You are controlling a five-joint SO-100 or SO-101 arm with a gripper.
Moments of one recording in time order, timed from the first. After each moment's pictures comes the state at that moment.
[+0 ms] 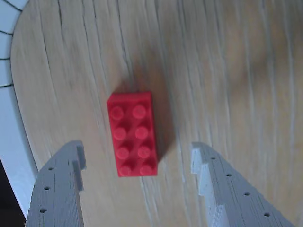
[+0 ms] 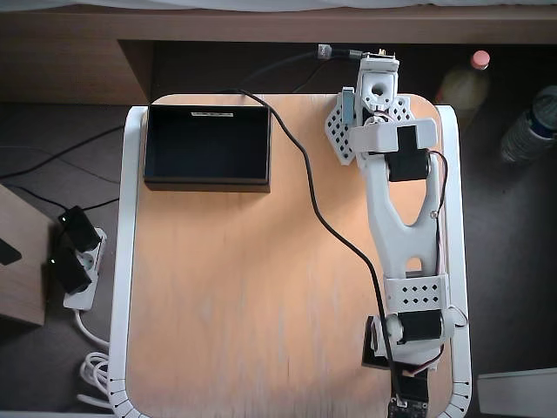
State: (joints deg) arm -12.7 62.8 76.1 68.1 164.7
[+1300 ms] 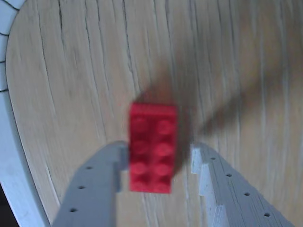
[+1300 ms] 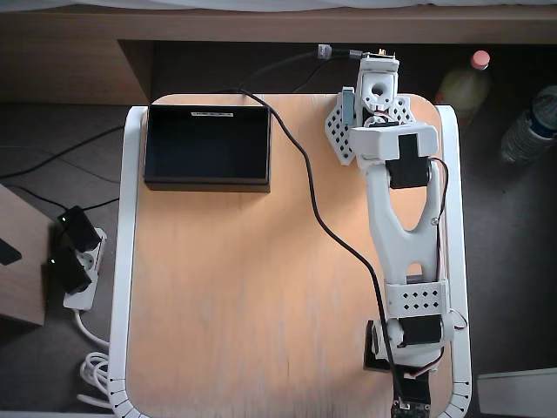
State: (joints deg) arm -12.8 60.3 76.0 65.1 166.3
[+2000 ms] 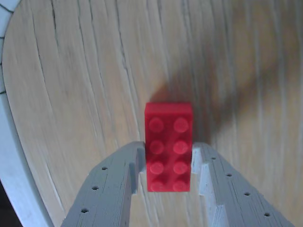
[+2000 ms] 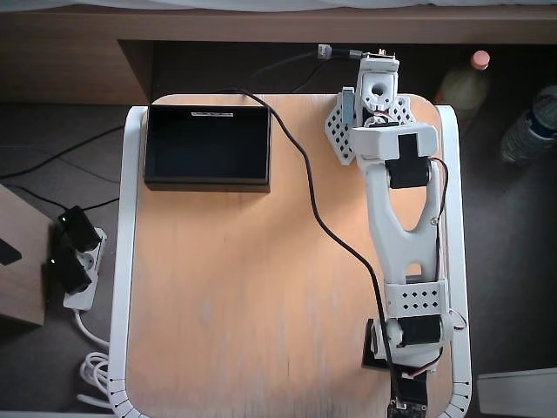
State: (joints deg) arm -11.5 62.1 76.0 66.9 164.6
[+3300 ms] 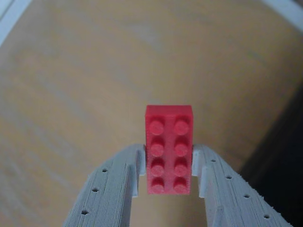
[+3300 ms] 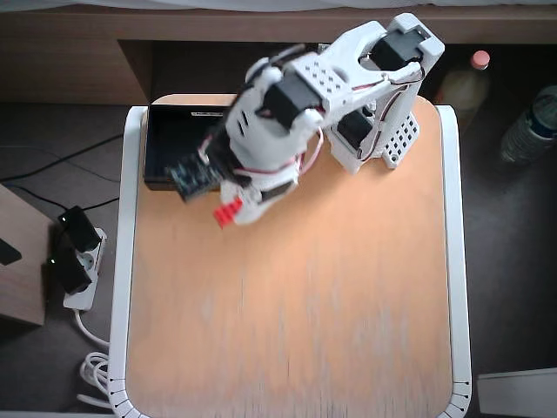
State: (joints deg) arm 48.3 114.3 76.6 98.9 172.5
